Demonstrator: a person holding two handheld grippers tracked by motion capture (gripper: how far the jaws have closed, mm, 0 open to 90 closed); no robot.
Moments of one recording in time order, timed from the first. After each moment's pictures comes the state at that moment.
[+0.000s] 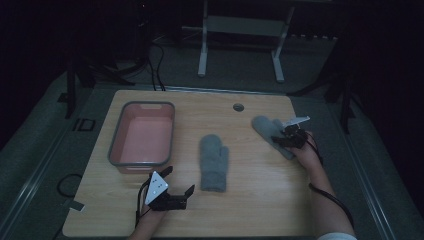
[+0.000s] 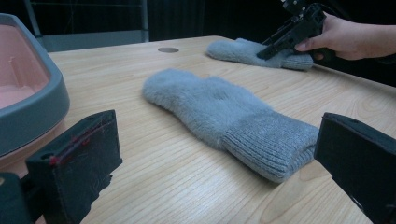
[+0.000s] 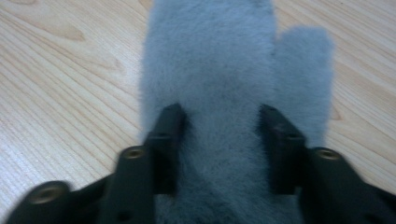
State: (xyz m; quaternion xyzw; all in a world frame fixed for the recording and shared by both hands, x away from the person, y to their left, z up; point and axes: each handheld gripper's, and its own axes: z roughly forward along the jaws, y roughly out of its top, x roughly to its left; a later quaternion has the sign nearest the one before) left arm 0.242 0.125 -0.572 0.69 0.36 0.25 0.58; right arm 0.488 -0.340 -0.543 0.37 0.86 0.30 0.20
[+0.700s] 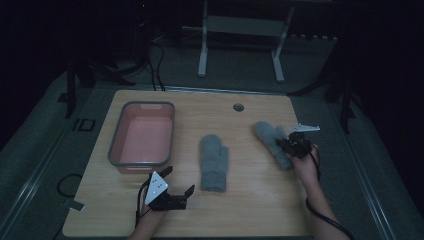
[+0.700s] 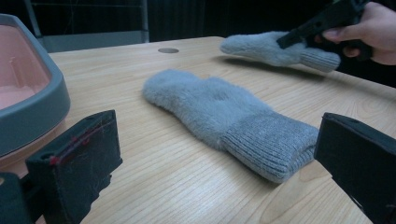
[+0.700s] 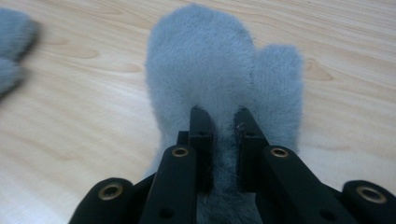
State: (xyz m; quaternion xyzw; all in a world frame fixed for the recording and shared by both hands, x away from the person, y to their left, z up) left arm 0.242 0.126 -0.572 0.69 0.36 0.25 0.58; right arm 0.420 -0.323 -0.513 0.47 0.78 0.35 0.21
